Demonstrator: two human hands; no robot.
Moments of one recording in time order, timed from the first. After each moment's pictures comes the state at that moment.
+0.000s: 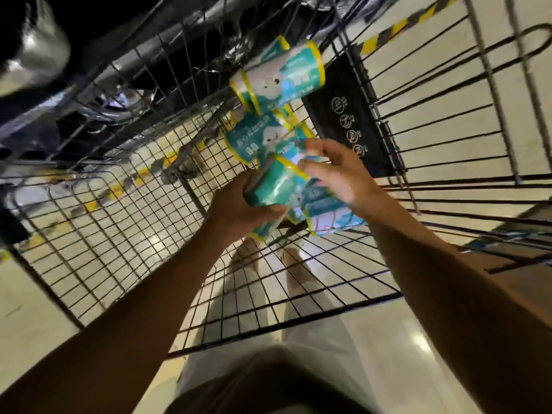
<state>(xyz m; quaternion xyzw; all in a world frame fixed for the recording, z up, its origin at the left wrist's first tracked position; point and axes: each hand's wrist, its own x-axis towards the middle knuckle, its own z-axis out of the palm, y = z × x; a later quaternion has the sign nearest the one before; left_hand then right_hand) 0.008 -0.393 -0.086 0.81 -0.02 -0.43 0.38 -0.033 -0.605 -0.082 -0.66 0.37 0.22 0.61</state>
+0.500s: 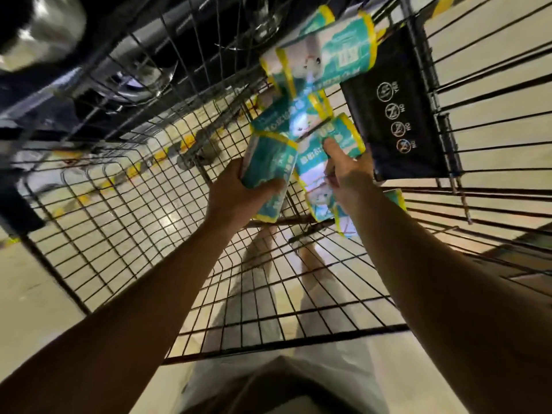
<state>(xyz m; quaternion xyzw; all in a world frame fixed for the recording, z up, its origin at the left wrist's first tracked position) 0.026 -0.370 -0.113 0.83 0.10 -0.38 0.40 -0.017 -0.563 -0.170 -0.46 0.61 0.05 0.64</state>
